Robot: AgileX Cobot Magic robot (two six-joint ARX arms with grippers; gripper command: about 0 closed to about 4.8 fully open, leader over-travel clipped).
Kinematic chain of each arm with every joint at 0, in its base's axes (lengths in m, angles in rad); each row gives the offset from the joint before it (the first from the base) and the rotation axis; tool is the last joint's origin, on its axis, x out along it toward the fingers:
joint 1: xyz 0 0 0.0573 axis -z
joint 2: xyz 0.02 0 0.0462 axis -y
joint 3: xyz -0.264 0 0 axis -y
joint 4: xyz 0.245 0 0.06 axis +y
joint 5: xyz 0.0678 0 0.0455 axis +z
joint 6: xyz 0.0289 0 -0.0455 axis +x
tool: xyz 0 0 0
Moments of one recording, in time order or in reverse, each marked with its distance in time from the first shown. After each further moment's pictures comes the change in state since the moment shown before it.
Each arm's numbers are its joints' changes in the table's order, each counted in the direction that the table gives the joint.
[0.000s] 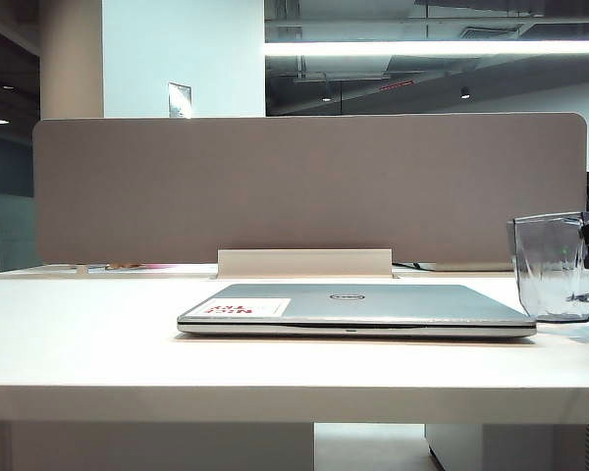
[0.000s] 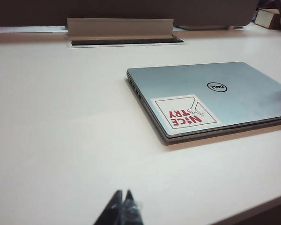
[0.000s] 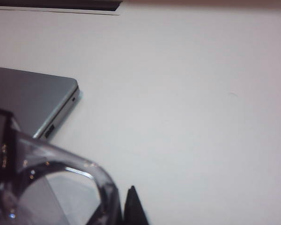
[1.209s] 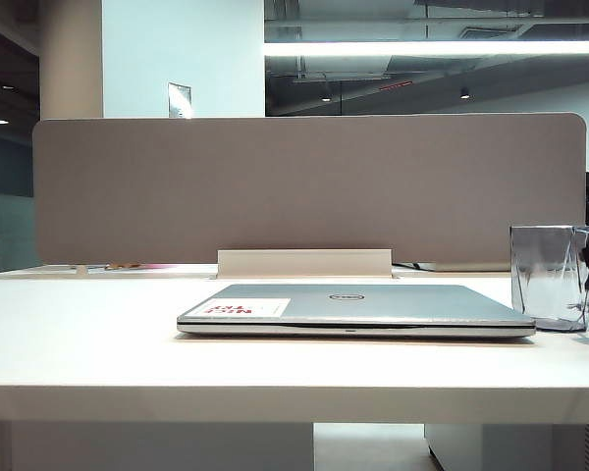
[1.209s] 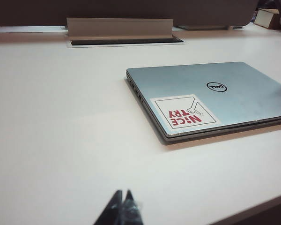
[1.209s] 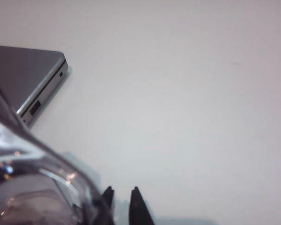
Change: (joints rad) left arm 0.000 0.000 0.000 0.002 0.000 0.000; right arm 0.001 -0.063 0.003 0.003 -0.013 0.005
